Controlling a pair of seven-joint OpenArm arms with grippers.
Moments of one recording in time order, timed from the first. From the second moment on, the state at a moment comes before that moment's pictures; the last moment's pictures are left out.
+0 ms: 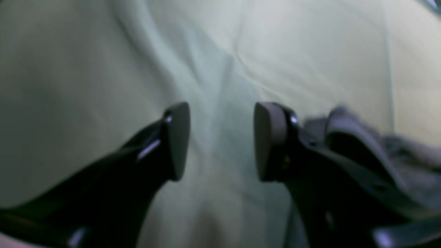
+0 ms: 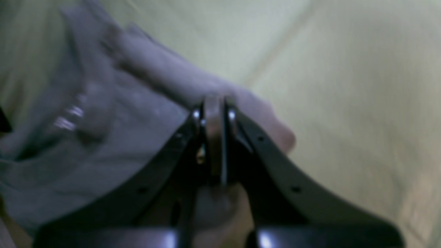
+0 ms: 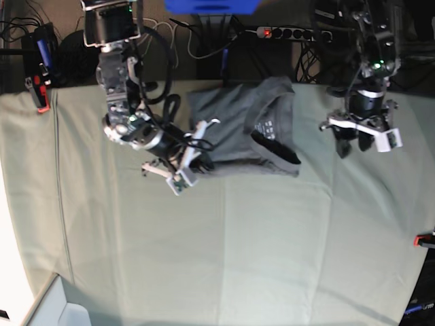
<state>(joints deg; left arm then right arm) 20.2 -2.7 -19.1 95.6 -19.9 -8.5 20.6 -2.3 -2.0 -2.1 78.8 -2.2 35.8 -23.8</state>
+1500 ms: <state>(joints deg) 14.3 -3.8 -12.0 90.5 -41.1 -8.8 42.5 -9.5 -2.8 -0.9 93.3 -2.6 35.8 -24.3</state>
